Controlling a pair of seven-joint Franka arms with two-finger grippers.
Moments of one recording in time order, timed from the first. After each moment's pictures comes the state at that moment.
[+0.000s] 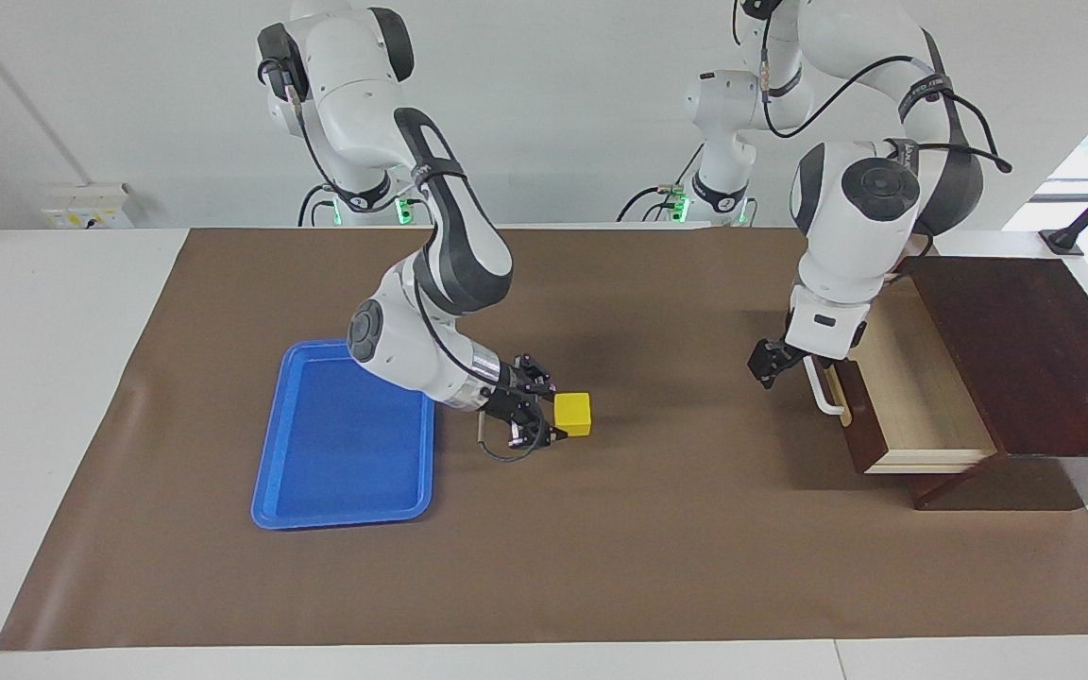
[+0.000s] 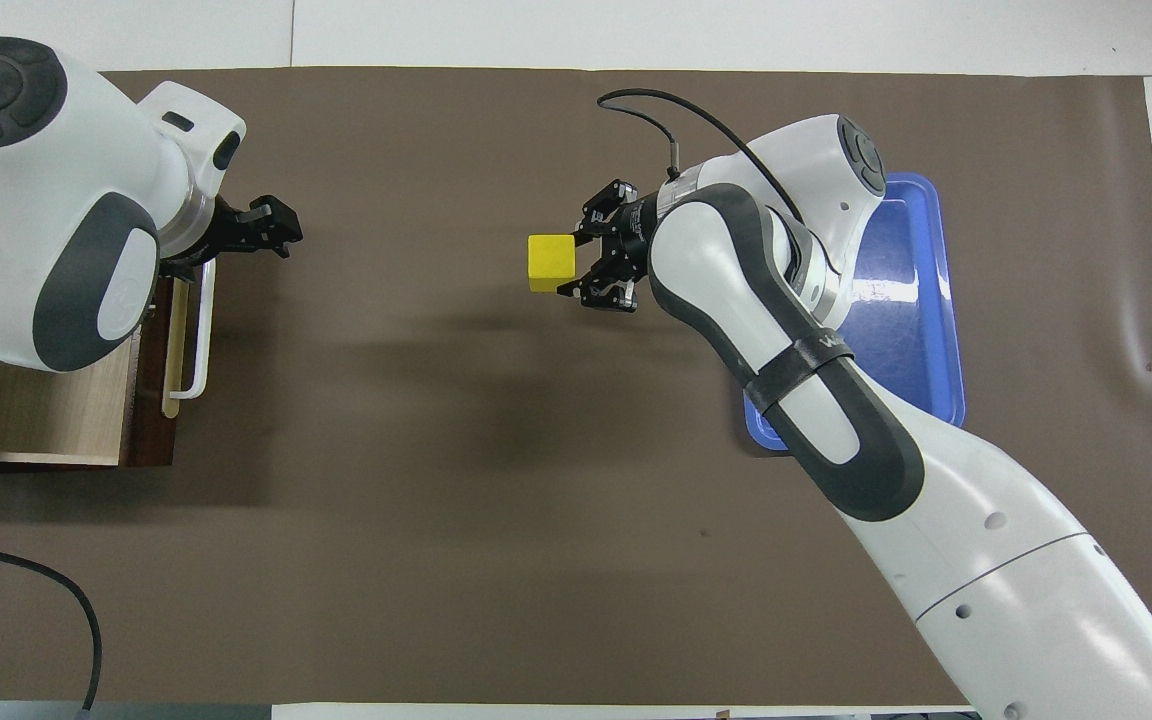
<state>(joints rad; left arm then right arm) -0.15 0.24 -0.11 -1.63 0.12 1.87 -0.58 0.42 0.60 -0.05 -1.49 0.88 2.15 1.54</state>
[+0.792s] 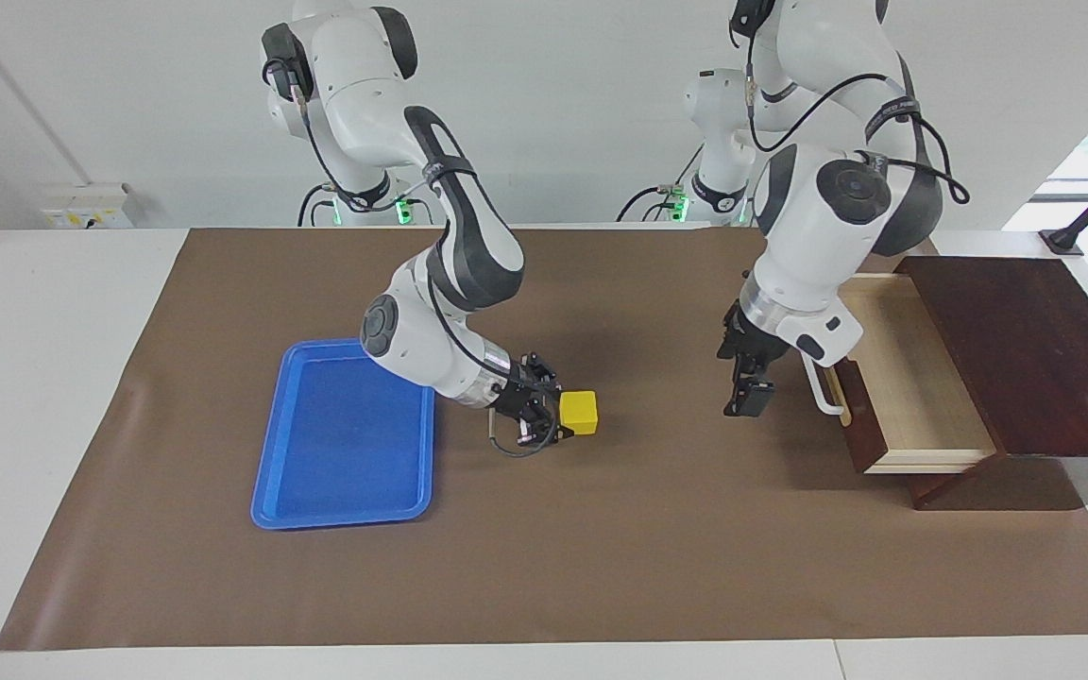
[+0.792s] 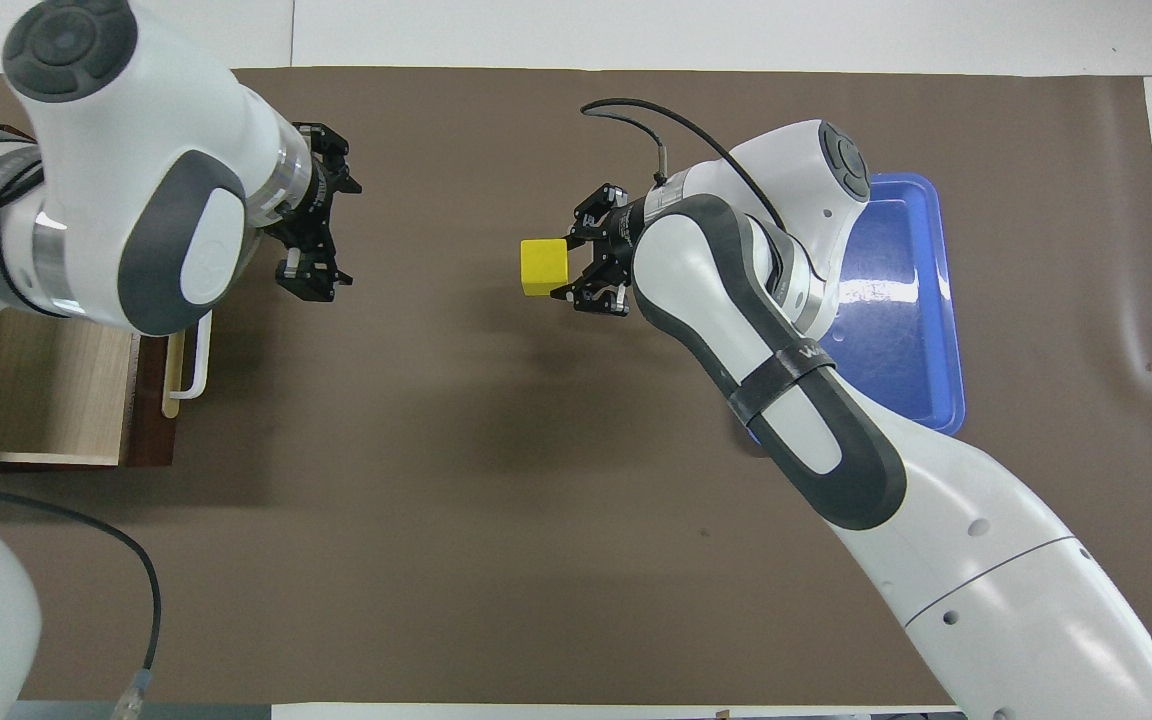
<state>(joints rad) -0.29 0.38 -0.11 -1.44 -0.04 1.87 -1.83 0.43 0.60 -0.05 -1.49 0.86 2.17 1.54</state>
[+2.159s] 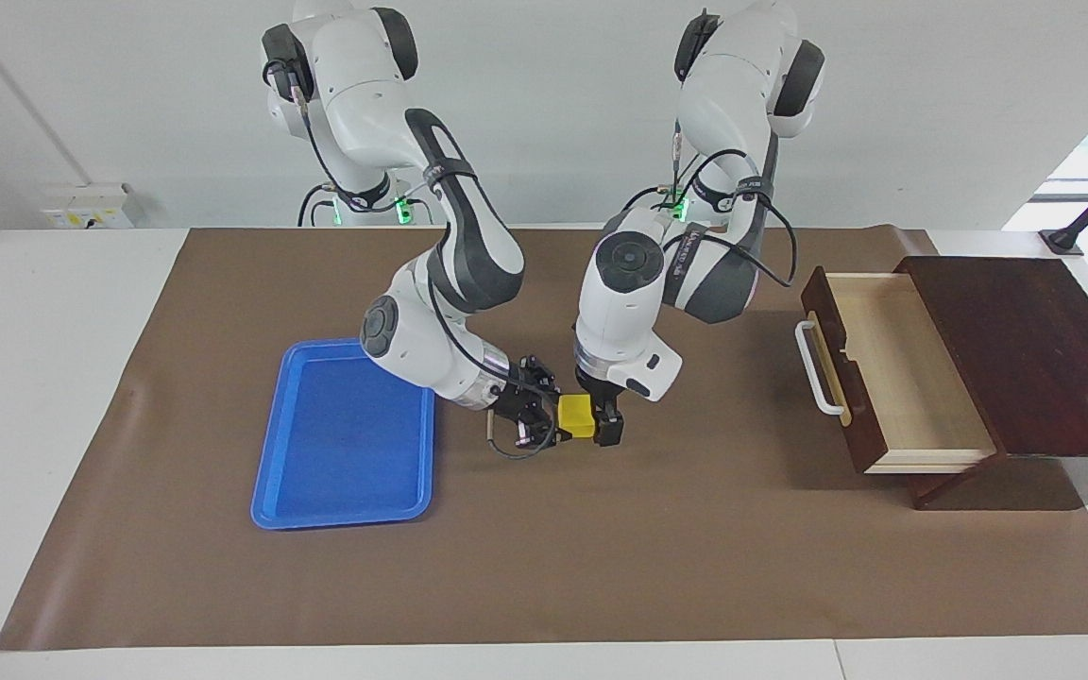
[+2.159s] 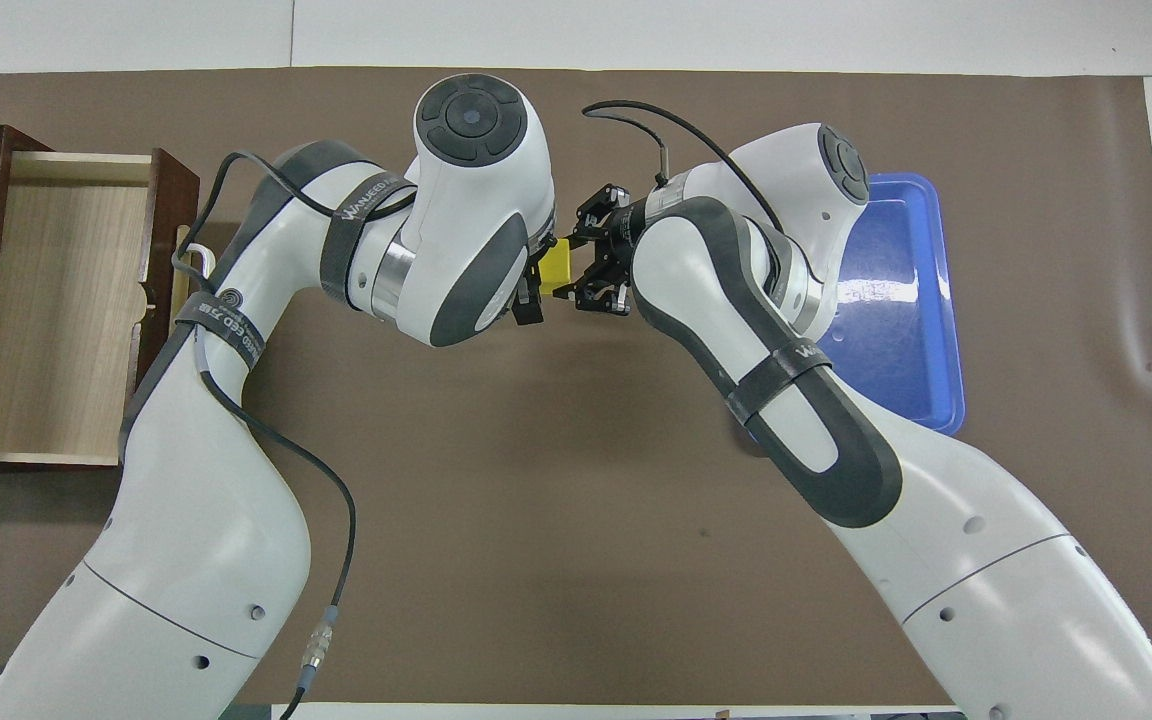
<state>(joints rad) -0.53 0.63 -0.07 -1.24 0.01 1.89 -2.22 0.44 0.60 -0.05 -1.50 0.86 2.18 1.54</state>
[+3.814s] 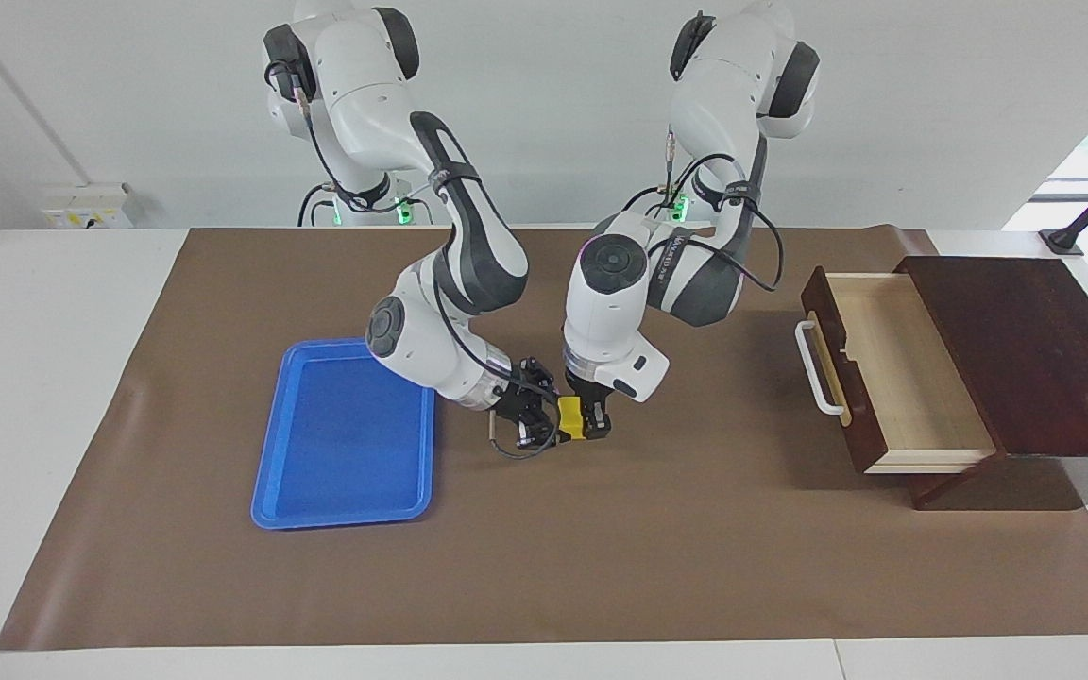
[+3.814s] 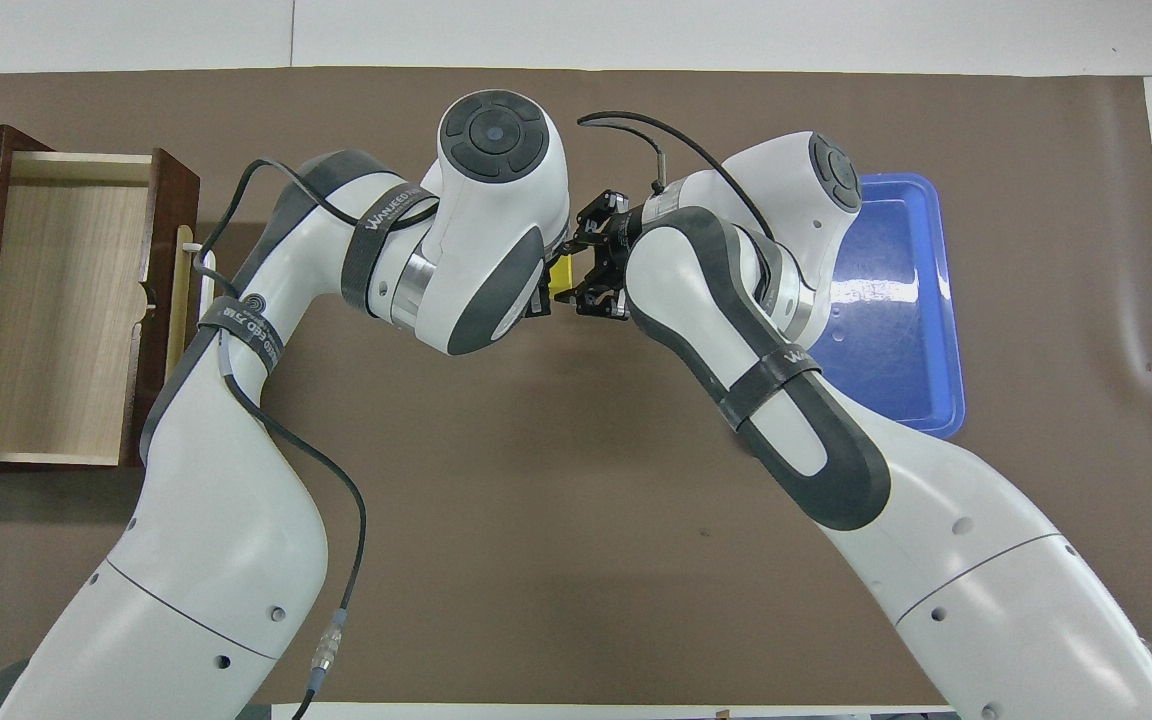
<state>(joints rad) -0.56 0.64 -0.06 -1.25 0.02 1.91 -2.23 0.44 0.60 -0.05 -1.51 0.84 2.20 1.53</state>
